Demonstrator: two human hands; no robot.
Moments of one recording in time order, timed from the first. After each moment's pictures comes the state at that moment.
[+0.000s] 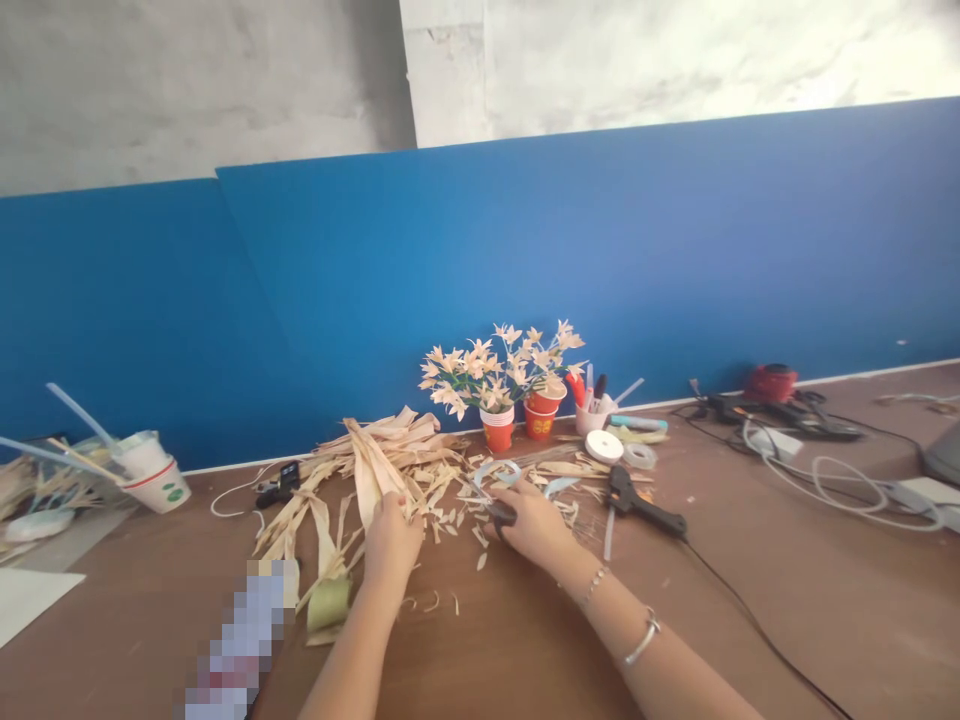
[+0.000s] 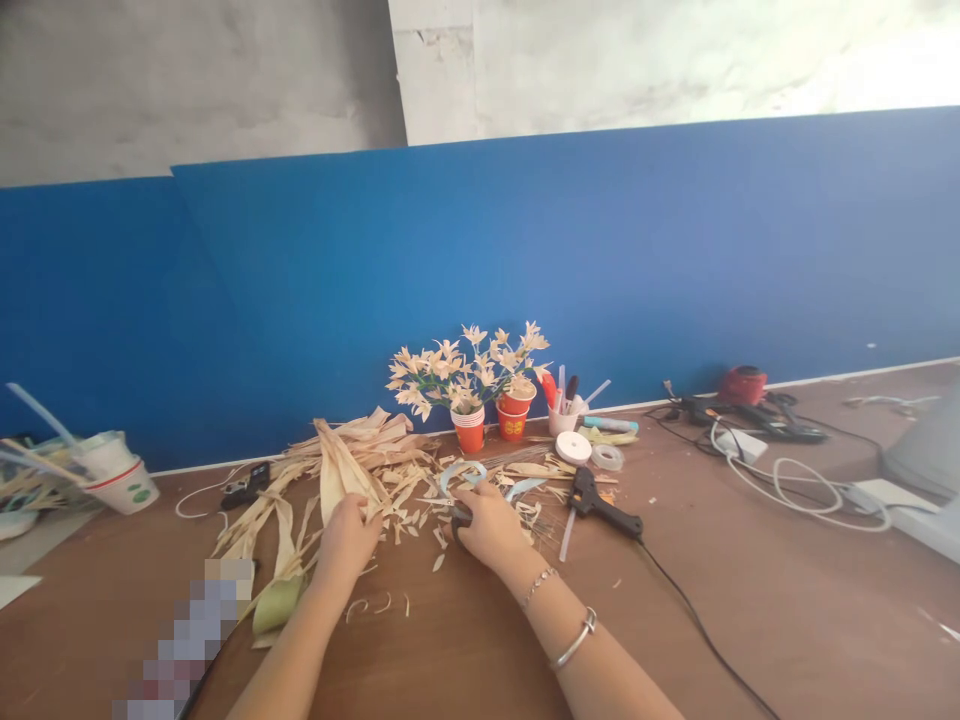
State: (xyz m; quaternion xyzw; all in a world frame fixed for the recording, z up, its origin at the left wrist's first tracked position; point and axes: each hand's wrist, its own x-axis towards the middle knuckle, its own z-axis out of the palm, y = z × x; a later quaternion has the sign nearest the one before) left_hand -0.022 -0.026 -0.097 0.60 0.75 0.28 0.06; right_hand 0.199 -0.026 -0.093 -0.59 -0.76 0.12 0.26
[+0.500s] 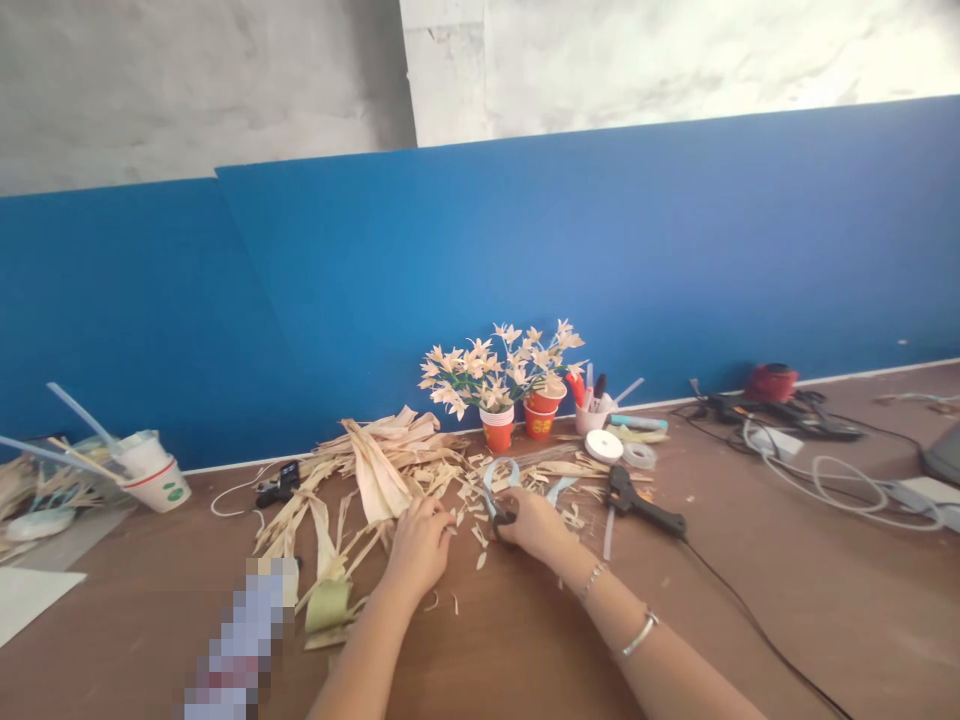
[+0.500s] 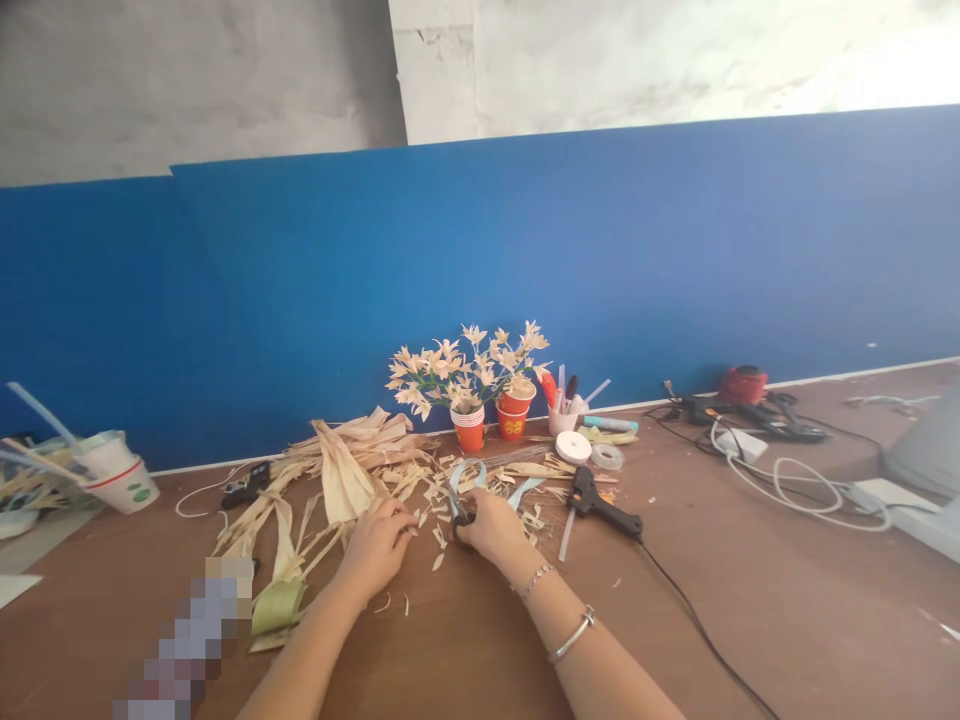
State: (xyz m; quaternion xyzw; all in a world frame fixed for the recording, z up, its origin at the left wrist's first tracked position) left_hand -0.002 -0.034 -0.103 0.81 0.54 0.22 0.06; right_hand 0.200 -0.020 -0.098 -0.66 -0.68 0.22 0.22
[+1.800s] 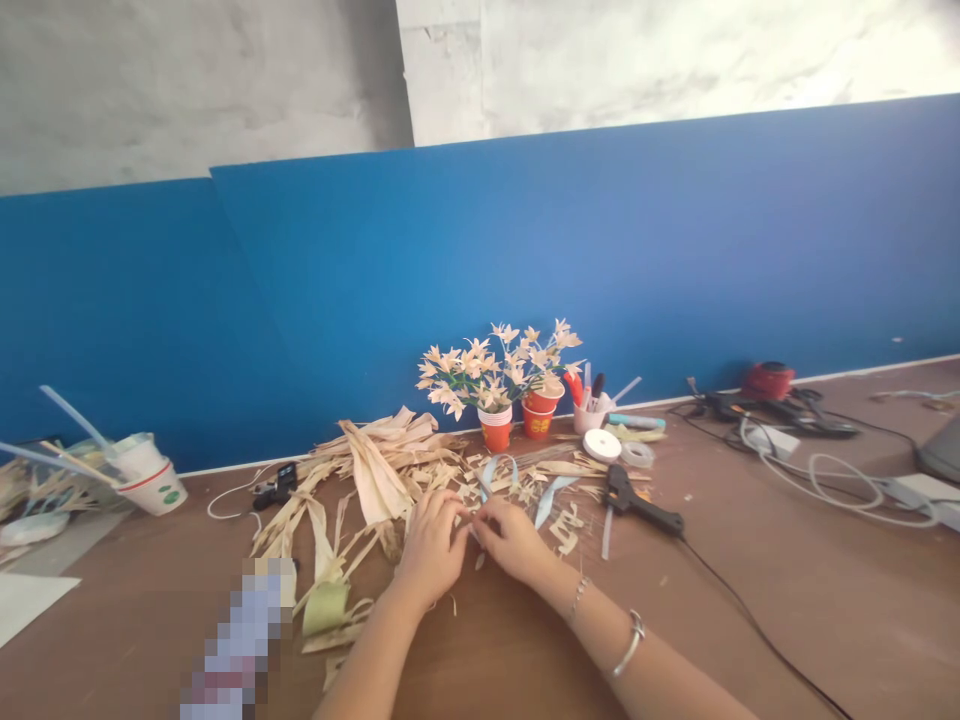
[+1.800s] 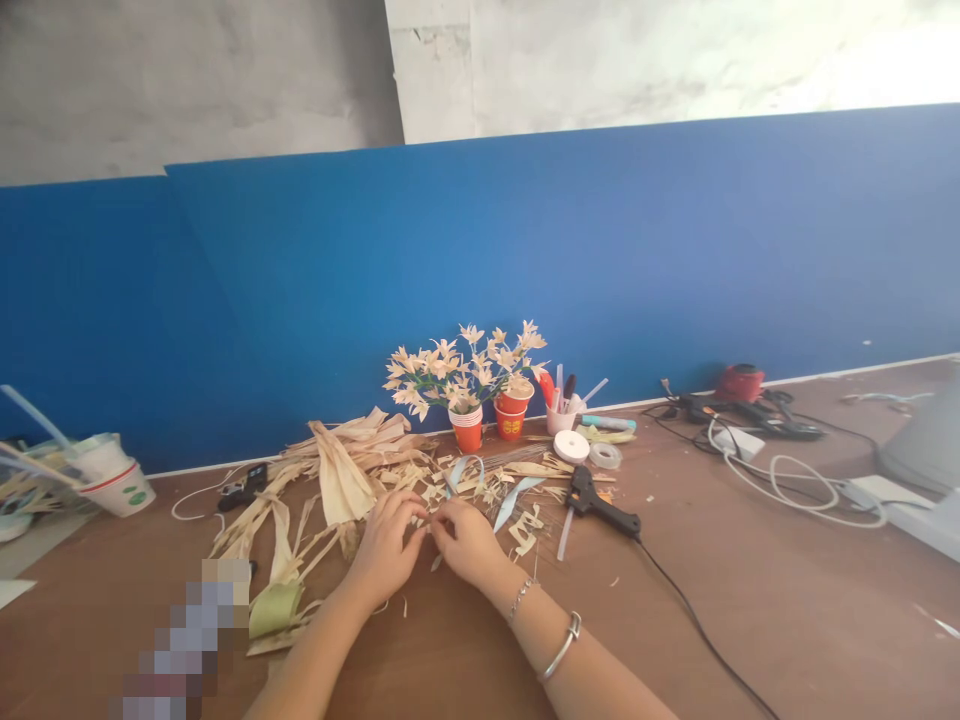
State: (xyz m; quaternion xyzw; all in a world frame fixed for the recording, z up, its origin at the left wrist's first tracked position) left_hand 0.014 -0.042 -0.099 0.83 0.45 0.33 0.04; right_hand 0.174 -0.032 -0.112 -0.49 -0.75 0.24 0.37
